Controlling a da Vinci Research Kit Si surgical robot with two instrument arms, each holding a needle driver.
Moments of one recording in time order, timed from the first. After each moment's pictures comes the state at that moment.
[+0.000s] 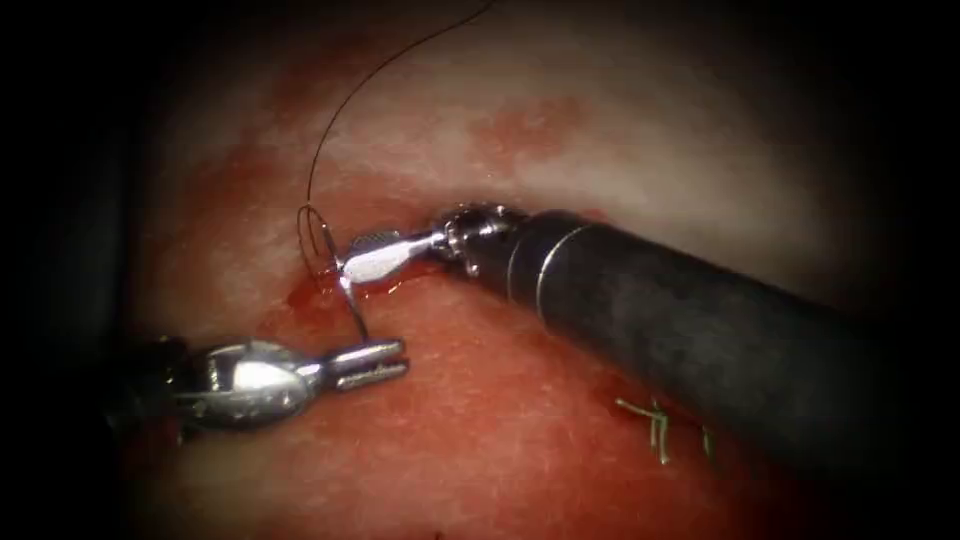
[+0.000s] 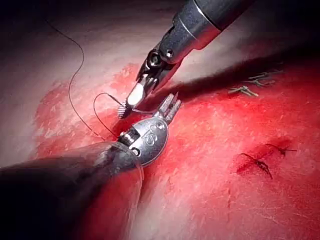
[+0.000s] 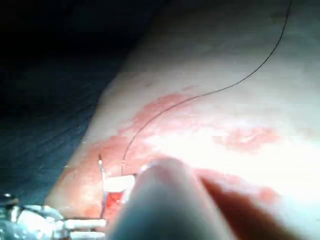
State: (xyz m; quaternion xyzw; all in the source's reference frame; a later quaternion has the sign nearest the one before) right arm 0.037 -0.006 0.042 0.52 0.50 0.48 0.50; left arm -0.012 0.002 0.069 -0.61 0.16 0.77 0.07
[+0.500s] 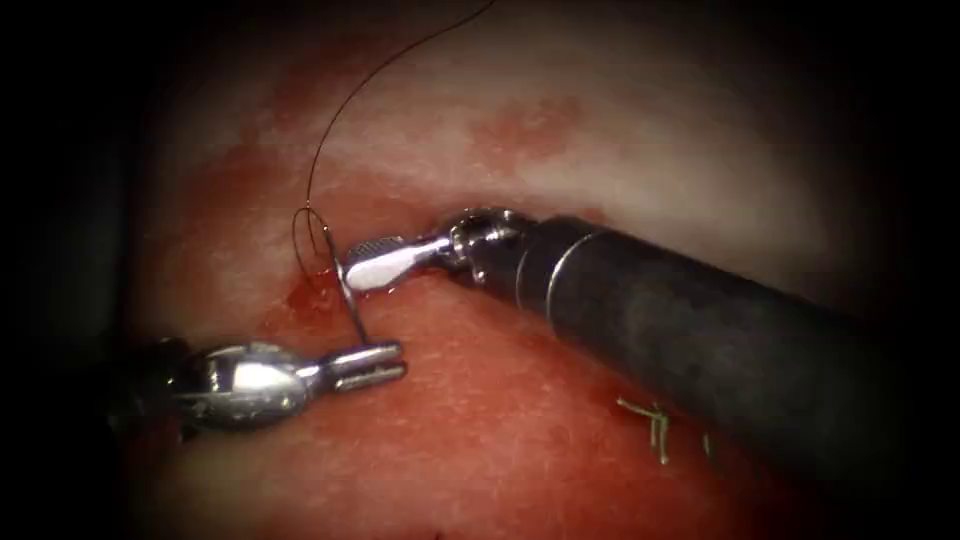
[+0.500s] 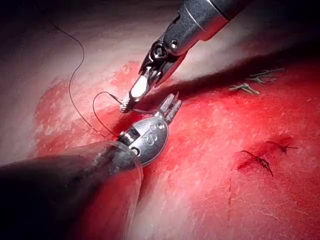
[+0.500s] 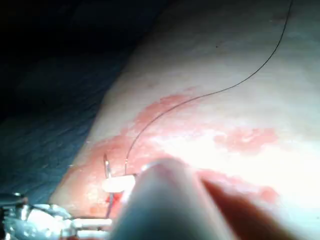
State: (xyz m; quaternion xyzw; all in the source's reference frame) right arm 0.038 -0.006 0.041 0.53 0.51 0.47 0.49; left arm -0.011 0.002 0.069 -0.61 0.16 0.77 0.07
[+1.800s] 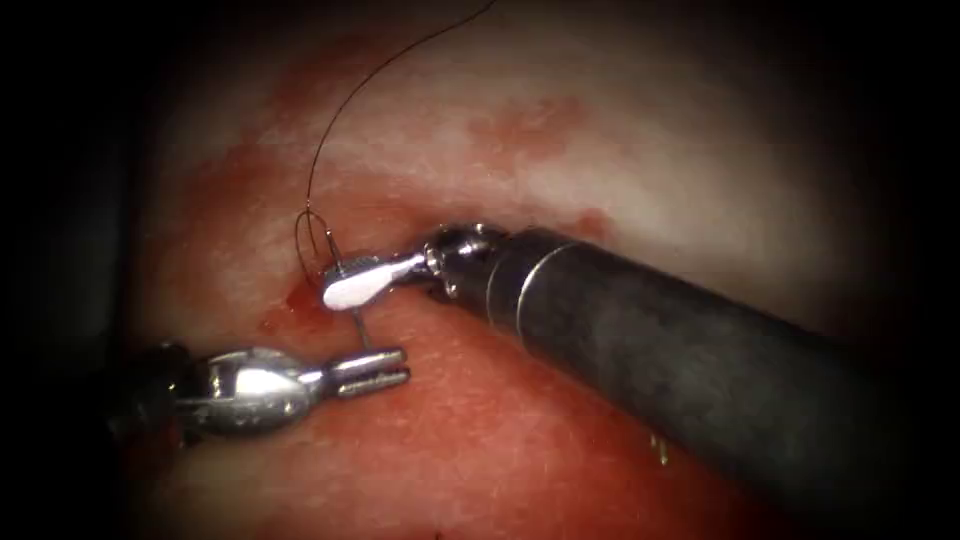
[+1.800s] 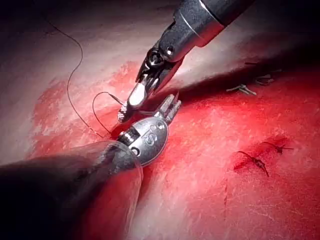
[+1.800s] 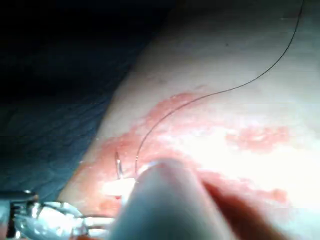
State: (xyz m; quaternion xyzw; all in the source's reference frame) right arm 0.039 -0.007 0.040 0.56 0.50 0.45 0.49; left arm -0.012 0.002 0.069 -0.61 0.15 0.78 0.06
